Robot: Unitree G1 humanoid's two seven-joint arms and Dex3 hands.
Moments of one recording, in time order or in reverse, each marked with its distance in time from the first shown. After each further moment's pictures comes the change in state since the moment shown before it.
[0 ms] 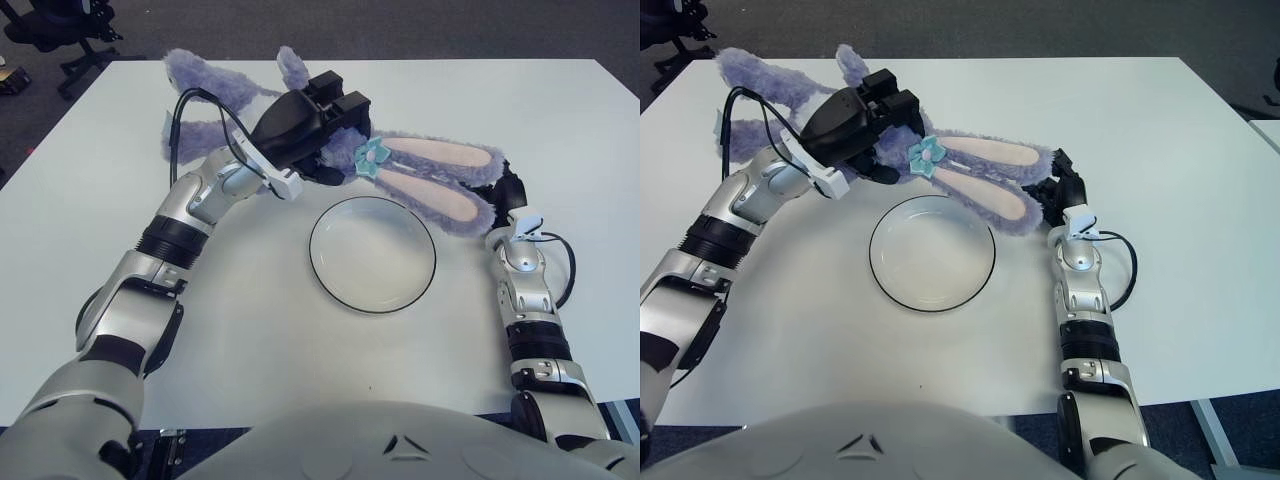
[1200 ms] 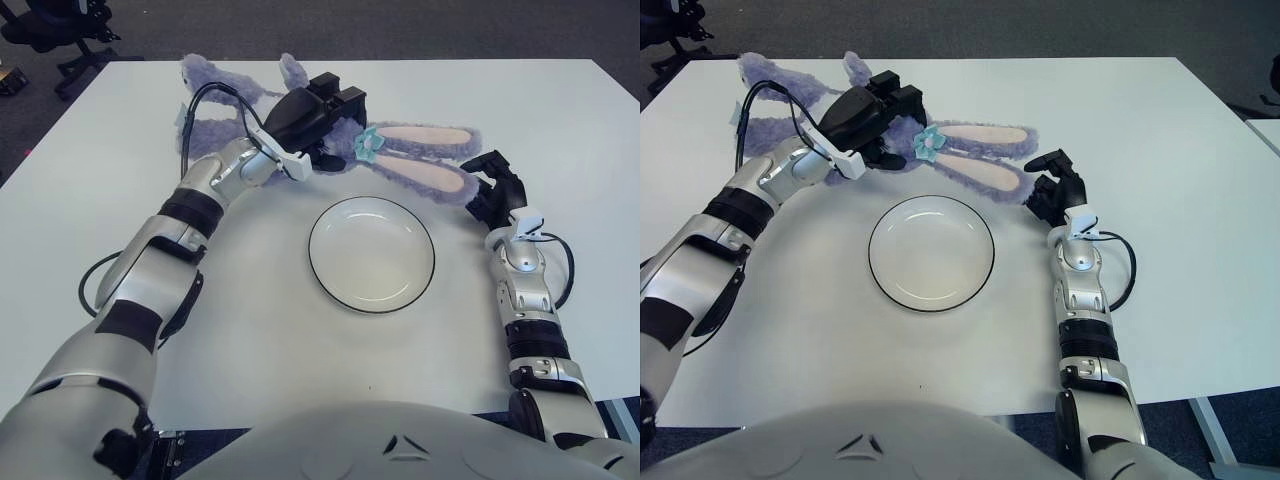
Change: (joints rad) left arm -0.167 -0.033 -0.095 0.342 0.029 0.037 0.071; right arm -0.007 0.010 -0.015 0.019 0.009 -0.016 0.011
